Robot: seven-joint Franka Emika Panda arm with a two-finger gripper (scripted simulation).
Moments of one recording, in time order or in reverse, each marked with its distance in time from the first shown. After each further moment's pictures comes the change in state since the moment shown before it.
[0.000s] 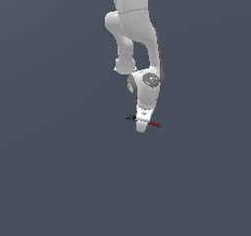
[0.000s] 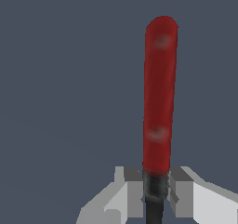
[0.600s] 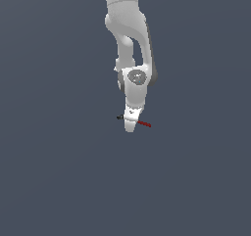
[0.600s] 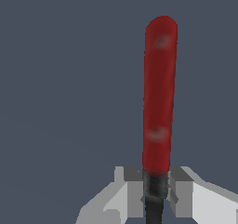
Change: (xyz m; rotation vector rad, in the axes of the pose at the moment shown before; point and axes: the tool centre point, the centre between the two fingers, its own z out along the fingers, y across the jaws) arm -0.050 0.028 -0.024 0.001 0.000 0.000
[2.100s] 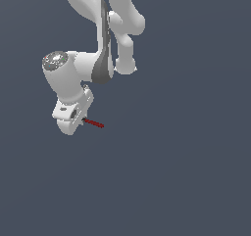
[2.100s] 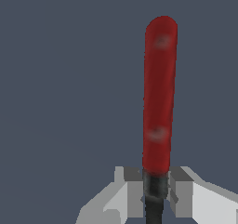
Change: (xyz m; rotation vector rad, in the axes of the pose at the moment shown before) arm -0.205 0.125 -0.102 0.002 0.000 0.002
